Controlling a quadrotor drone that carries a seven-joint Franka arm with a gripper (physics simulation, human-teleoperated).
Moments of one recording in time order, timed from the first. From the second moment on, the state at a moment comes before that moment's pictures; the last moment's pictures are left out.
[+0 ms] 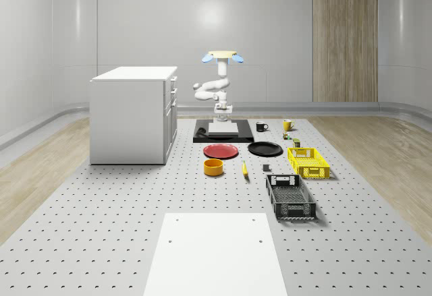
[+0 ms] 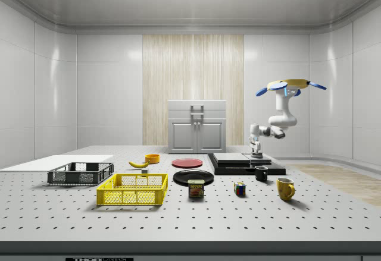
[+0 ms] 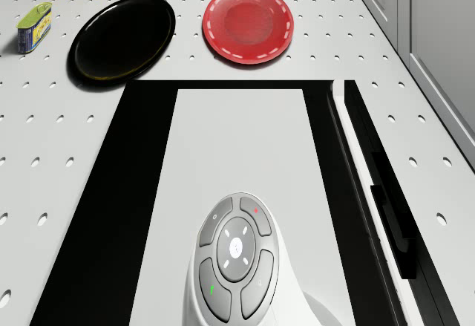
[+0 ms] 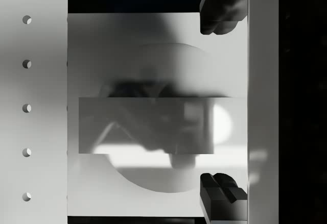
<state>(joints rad) -0.99 -1.34 1.07 -2.92 -2.11 1.45 1.58</state>
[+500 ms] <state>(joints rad) -1.03 -1.33 1.07 -2.88 -2.11 1.46 1.59</state>
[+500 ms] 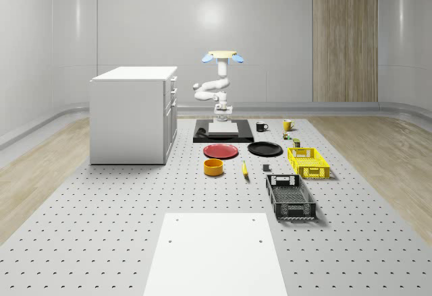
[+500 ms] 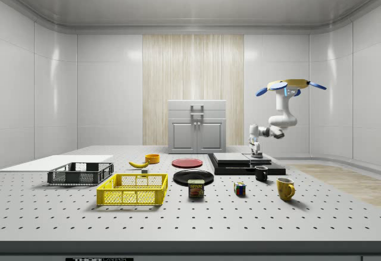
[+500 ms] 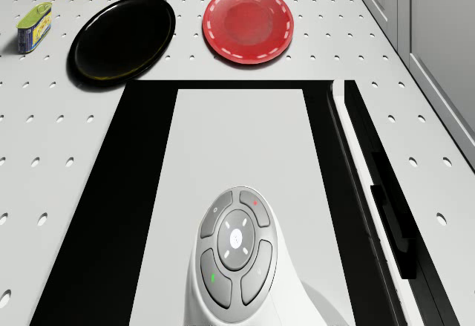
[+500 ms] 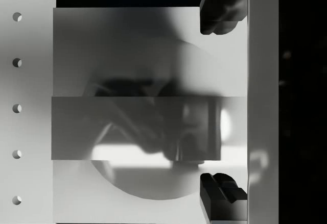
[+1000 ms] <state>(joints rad) -1.08 -1.32 1.07 -2.88 -2.11 1.45 1.64</state>
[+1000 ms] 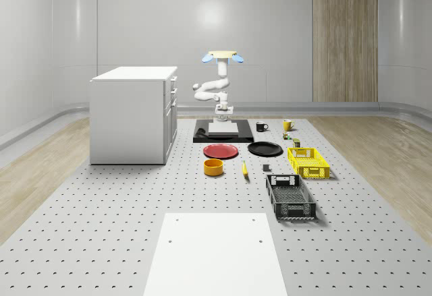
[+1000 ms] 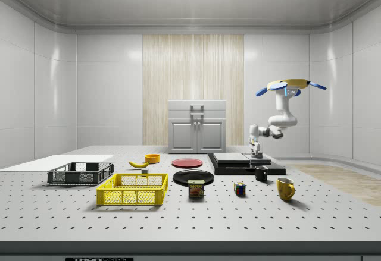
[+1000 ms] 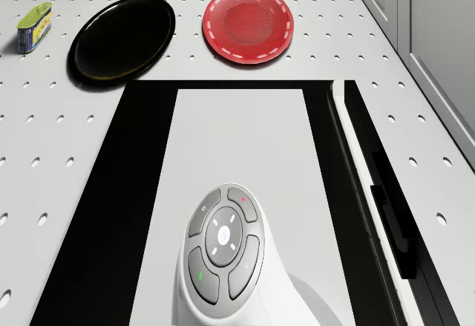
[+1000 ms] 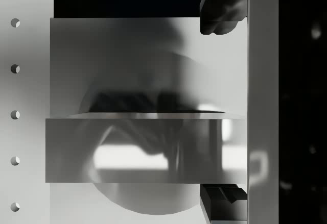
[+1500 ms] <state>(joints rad) -1.10 -1.30 1.07 -2.88 -2.12 1.43 1.65</state>
